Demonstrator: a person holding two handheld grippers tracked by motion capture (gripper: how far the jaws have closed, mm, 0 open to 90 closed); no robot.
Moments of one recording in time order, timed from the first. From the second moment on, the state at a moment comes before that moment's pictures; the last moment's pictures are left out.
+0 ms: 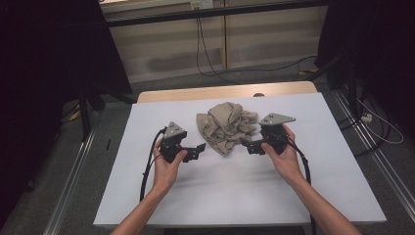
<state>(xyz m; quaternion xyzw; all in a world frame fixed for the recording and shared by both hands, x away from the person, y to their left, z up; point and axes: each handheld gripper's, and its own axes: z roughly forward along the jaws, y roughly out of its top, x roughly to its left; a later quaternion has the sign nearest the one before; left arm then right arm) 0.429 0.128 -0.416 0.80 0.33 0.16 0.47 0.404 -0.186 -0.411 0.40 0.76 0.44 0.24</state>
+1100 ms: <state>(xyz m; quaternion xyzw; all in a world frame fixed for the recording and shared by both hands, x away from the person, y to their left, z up) 0.503 0.069 -0.460 0.83 0.35 0.16 0.41 0.509 -0.158 -0.465 0.44 0.80 0.38 0.16</state>
